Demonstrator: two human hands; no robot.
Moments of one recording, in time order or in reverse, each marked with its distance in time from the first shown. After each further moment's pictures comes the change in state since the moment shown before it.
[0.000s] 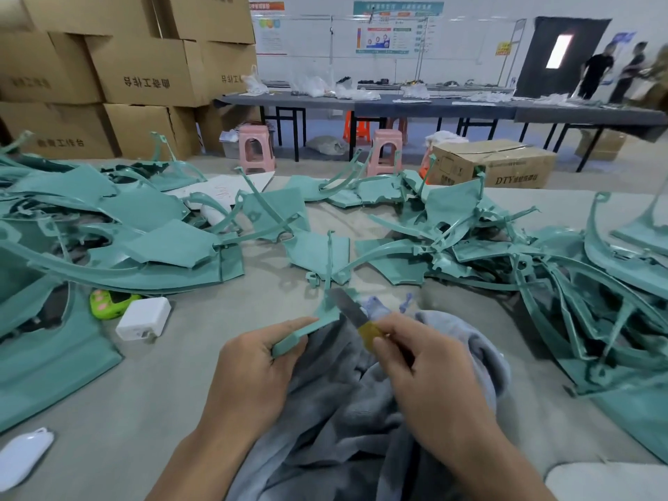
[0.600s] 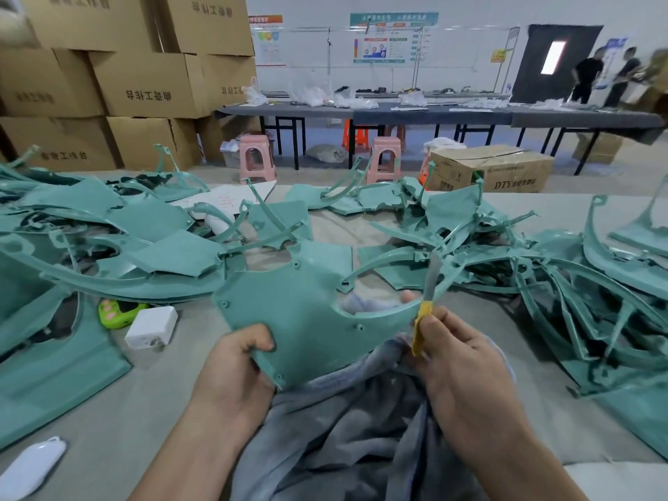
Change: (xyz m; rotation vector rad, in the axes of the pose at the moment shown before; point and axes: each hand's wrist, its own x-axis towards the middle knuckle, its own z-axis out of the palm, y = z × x) left_hand 0.017 -0.002 -0.009 -1.244 -0.055 -0.620; right_hand 0.011 0.006 -0.003 1.183 0.063 0.551
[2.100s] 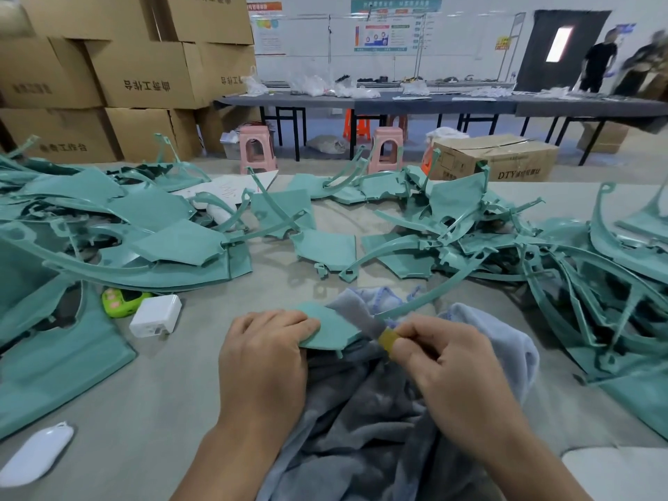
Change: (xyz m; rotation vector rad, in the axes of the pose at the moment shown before) left_hand -0.010 -0.021 -0.003 1.780 0.221 0.991; right_hand -0.020 -0.004 0.000 -1.073 -0.114 -0.379
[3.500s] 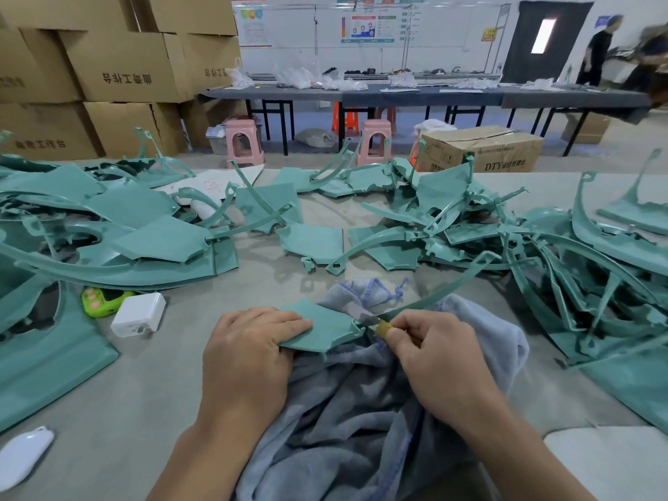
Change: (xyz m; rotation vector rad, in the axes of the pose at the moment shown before) left_hand 0.001 -0.004 -0.003 -0.118 -0.120 -0.029; right_hand 0.012 0.024 0.006 -0.180 0.054 0.119
